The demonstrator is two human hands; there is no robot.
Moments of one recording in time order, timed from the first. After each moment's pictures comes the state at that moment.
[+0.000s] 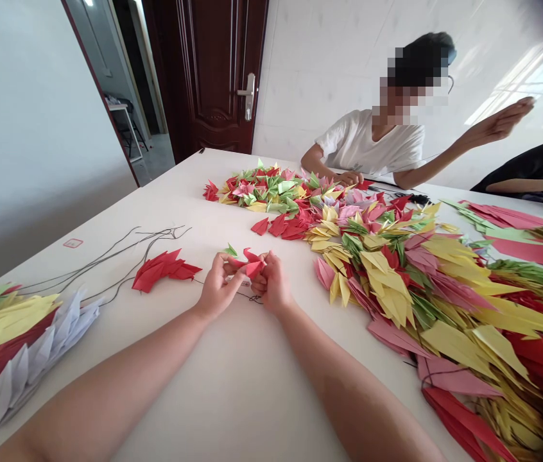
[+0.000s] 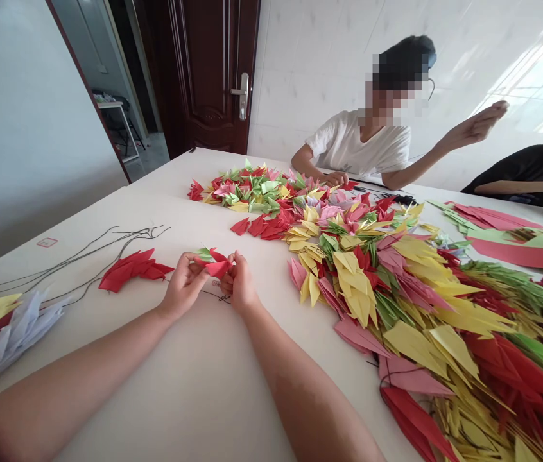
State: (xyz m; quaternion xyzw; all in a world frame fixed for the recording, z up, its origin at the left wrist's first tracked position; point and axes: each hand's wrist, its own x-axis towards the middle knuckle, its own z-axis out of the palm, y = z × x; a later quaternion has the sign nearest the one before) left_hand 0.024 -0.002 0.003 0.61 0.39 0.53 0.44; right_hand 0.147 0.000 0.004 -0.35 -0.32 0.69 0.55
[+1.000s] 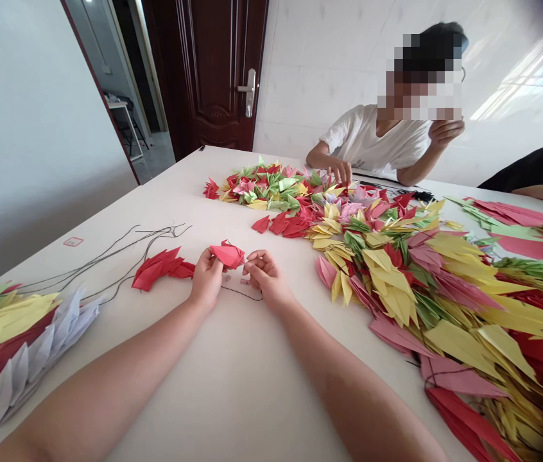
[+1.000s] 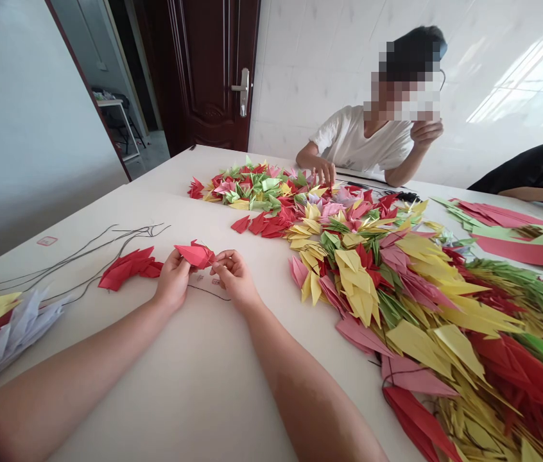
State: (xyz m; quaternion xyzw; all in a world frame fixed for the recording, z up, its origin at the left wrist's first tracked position) left_hand 0.022 0.017 -0.003 0.44 0.48 0.59 0.48; right_hand 0.148 0.002 -0.005 -0.36 -0.44 0.61 0.55
